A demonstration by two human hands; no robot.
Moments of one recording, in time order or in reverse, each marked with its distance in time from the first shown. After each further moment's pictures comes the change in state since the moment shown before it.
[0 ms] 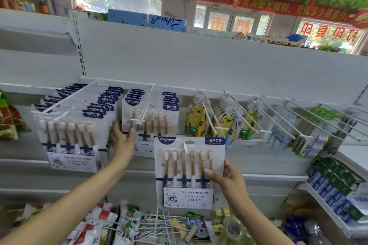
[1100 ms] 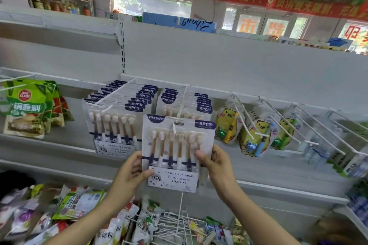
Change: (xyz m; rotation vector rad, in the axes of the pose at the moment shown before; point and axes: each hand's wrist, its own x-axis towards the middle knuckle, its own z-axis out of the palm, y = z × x) left_hand -0.077 -0.062 -0.092 -0.123 -0.258 0.065; right_hand 0.037 -0.005 0.104 0.047 -0.200 -0.112
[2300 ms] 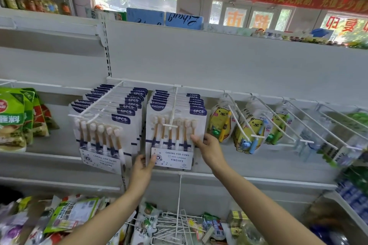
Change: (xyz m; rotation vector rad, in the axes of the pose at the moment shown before) left_hand 0.063 -0.011 0.057 0.031 0.178 -0.241; right_hand 0.077 0.024 -0.010 -0.276 0.159 0.134
